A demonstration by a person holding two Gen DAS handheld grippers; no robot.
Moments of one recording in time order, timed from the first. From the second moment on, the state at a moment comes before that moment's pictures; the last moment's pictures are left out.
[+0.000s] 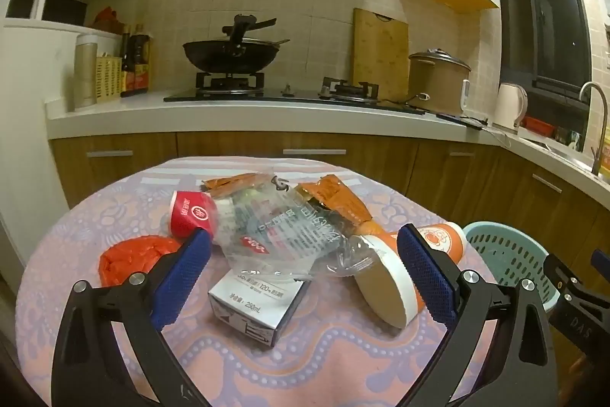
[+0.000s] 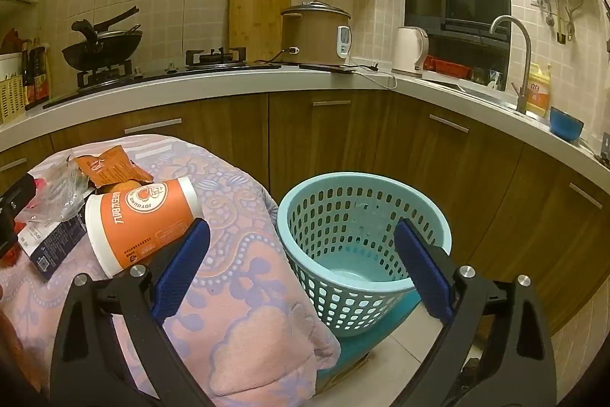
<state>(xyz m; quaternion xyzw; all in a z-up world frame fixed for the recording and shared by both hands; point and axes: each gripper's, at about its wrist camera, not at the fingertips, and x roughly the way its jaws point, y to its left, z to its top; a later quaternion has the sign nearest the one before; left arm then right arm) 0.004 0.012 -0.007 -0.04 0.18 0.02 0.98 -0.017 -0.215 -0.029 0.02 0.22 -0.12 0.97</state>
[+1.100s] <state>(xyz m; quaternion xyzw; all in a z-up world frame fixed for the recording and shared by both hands) 0.005 0.012 -0.006 -0.05 0.18 0.01 0.98 -0.015 -0.213 -0.029 0.01 0.22 -0.12 0.97</state>
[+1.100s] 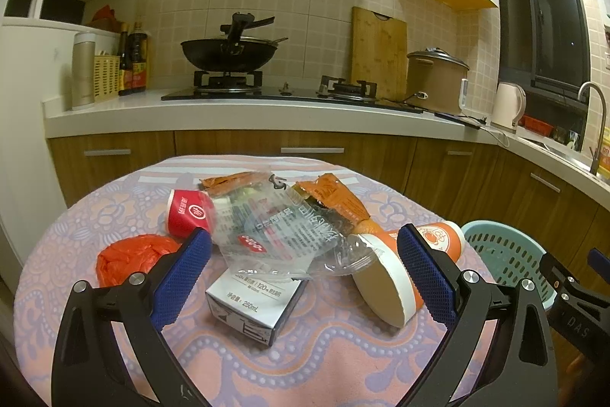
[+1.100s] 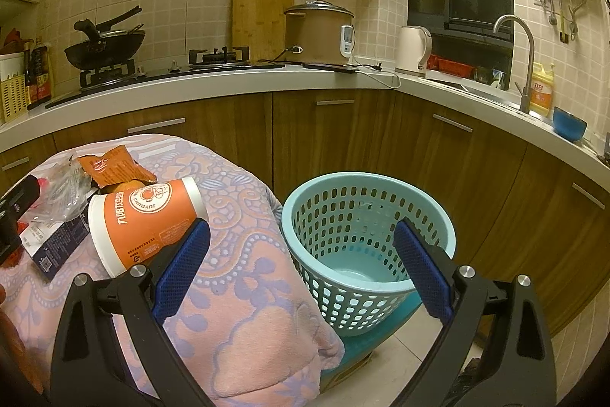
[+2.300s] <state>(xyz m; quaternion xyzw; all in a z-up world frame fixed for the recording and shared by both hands) -0.032 0.057 0.016 -0.09 0.18 0.03 0.98 -0.021 -0.187 -0.022 -0.02 0.23 -0.07 0.97</state>
